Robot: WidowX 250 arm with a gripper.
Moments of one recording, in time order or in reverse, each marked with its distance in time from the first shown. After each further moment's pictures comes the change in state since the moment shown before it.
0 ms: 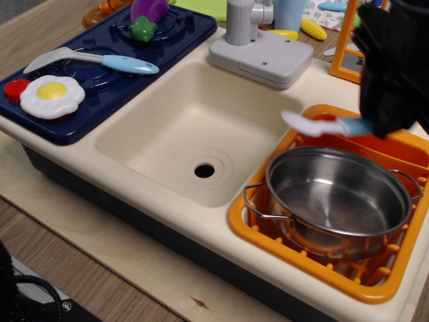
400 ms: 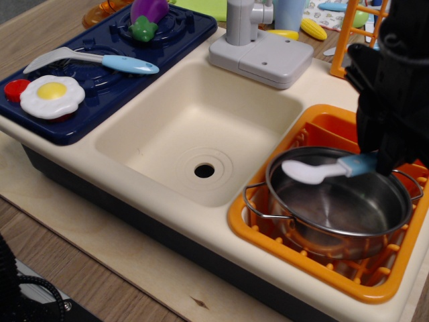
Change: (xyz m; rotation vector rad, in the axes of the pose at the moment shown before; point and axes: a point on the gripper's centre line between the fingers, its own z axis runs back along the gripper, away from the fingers) arm -0.008 -0.018 -0.011 -0.016 -0.071 0.063
